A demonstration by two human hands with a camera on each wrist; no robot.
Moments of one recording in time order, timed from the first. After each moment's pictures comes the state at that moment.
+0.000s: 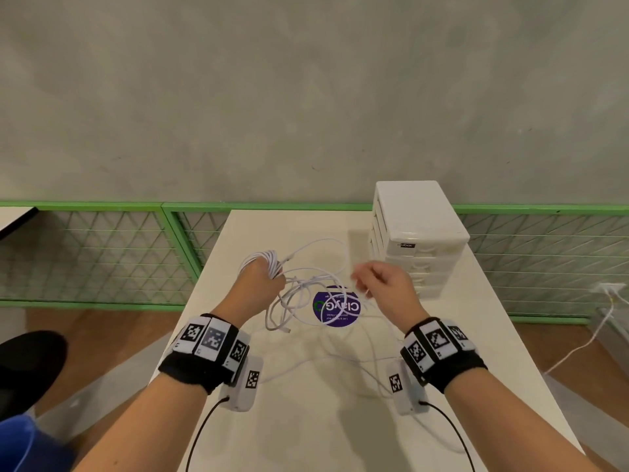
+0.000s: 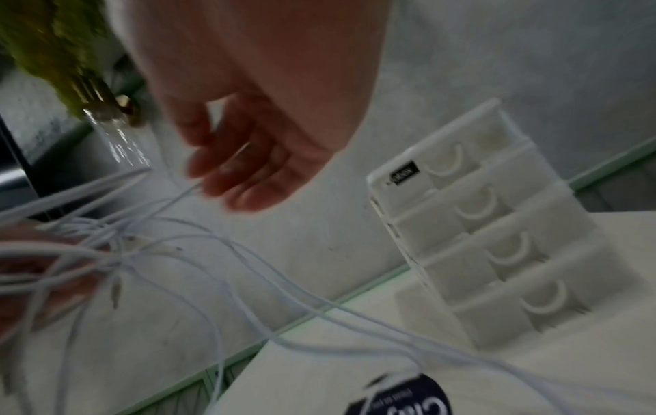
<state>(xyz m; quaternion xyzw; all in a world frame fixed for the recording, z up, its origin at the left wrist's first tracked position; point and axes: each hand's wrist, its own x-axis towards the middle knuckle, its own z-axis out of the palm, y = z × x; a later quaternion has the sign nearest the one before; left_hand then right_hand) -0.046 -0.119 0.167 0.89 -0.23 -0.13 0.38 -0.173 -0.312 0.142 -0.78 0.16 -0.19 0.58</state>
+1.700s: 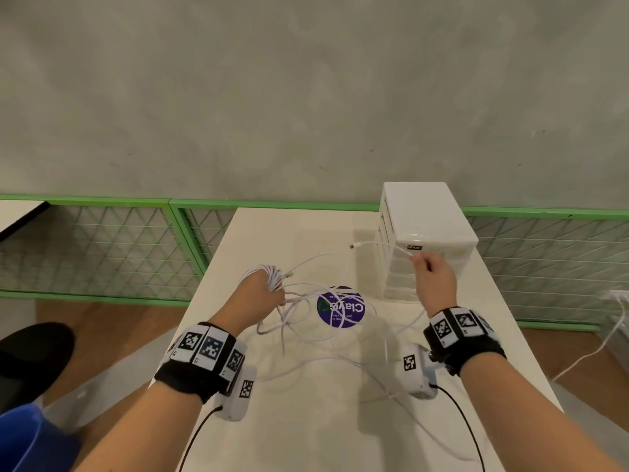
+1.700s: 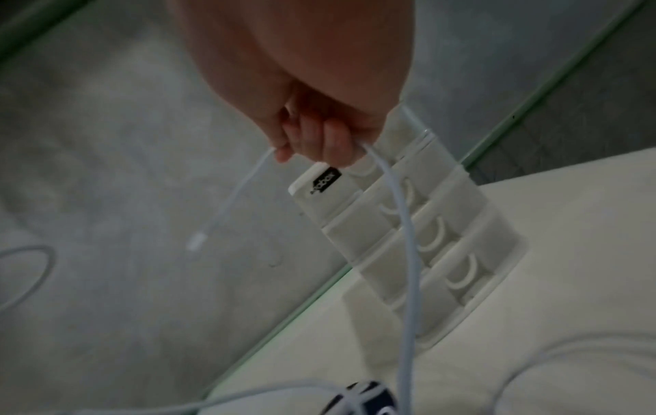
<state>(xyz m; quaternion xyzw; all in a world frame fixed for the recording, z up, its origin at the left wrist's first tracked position) -0.054 -0.107 0.164 0.91 -0.20 -0.16 0.33 -0.167 -0.377 0.122 -0.77 0.37 -0.26 0.44</state>
